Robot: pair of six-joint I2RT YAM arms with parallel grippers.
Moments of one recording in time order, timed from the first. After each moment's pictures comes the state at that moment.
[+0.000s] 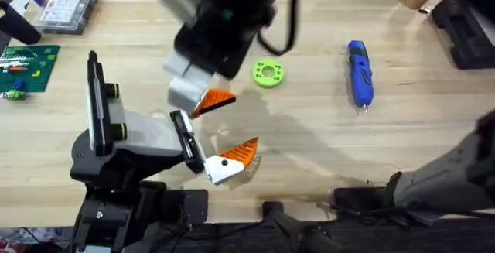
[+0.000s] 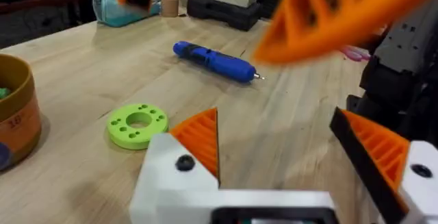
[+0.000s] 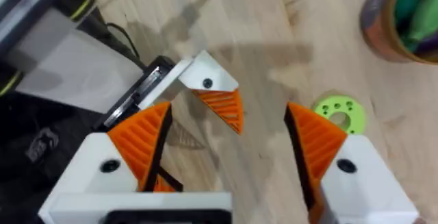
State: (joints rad) left arm -0.09 0.00 0.01 -0.10 1.06 -0.07; right arm 0.99 1.85 2.14 -1.45 -0.12 -0.12
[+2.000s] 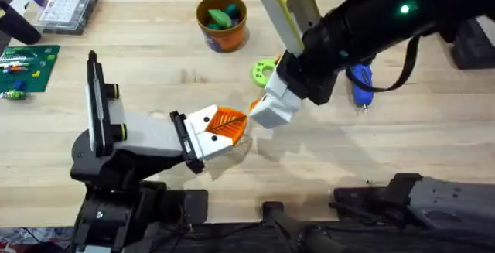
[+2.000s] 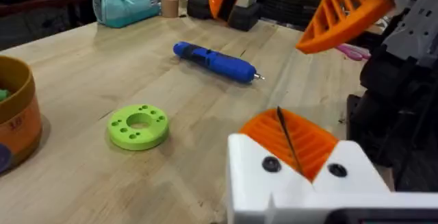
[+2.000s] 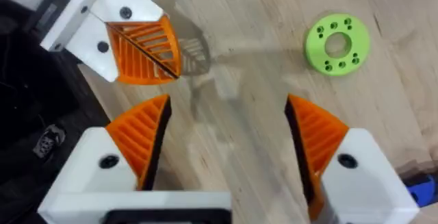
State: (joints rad) left arm -0.09 0.00 0.01 -0.10 1.06 -0.06; right arm 0.82 1.40 1.51 -1.24 -0.18 -0.18
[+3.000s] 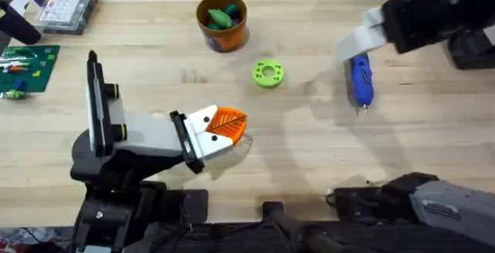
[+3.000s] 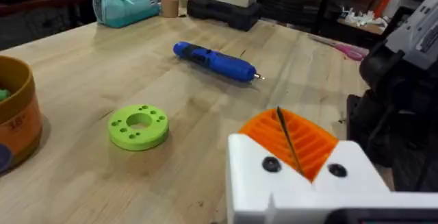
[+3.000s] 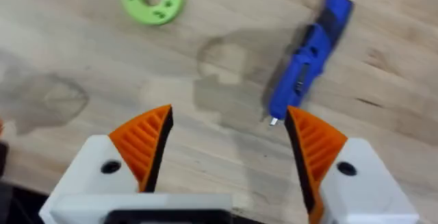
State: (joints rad) left arm -0.09 0.00 0.01 -0.10 1.06 -0.06; right arm 0.32 1.30 1.50 -1.39 0.04 0.03
